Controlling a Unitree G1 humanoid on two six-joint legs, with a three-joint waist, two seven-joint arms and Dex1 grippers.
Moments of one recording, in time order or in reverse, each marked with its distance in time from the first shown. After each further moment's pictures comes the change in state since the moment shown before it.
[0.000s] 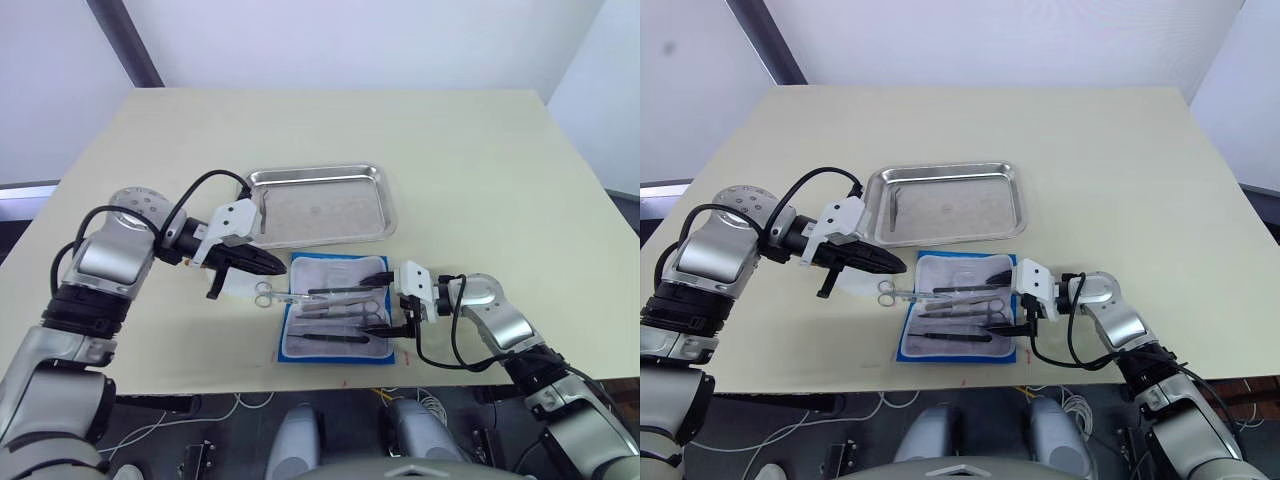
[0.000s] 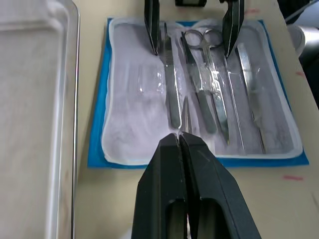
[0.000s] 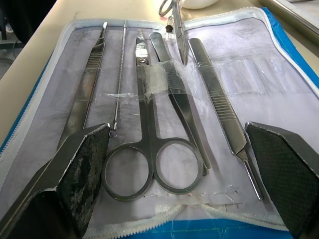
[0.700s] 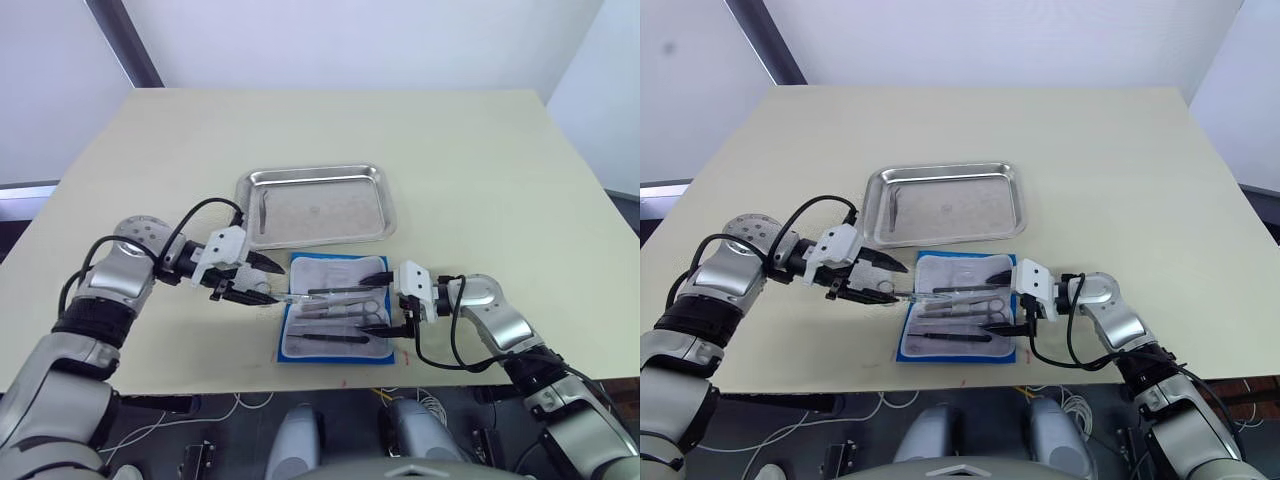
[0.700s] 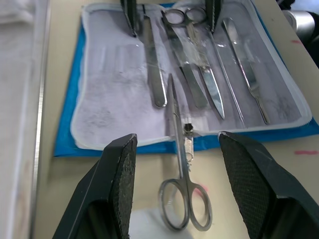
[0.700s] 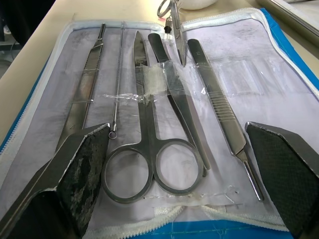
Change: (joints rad) left arm 0.025 -0.001 -0.142 0.253 -0.086 -0.412 0.000; right arm 0.003 0.005 0.000 0.000 0.000 0.000 -0.009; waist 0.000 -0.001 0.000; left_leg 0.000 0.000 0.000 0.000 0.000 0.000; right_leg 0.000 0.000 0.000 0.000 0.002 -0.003
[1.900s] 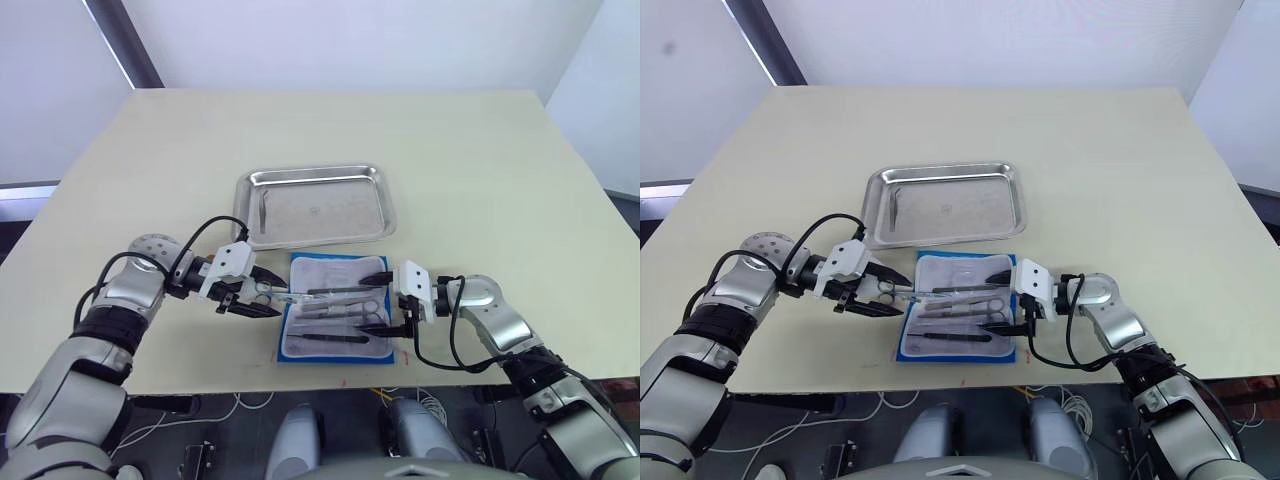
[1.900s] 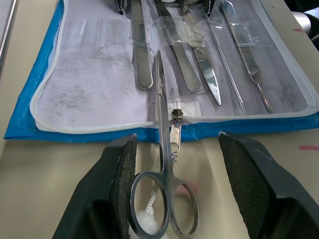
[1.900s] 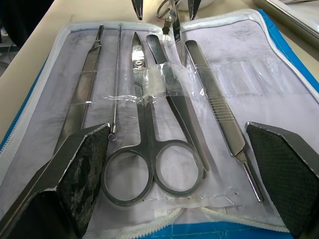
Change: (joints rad) left arm 0.007 -0.056 -0.035 0.120 -0.001 -0.040 -0.001; right arm 0.004 0.003 0.000 0.000 0.000 0.000 -0.010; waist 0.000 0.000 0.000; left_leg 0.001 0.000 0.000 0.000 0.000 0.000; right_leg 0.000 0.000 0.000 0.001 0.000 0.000
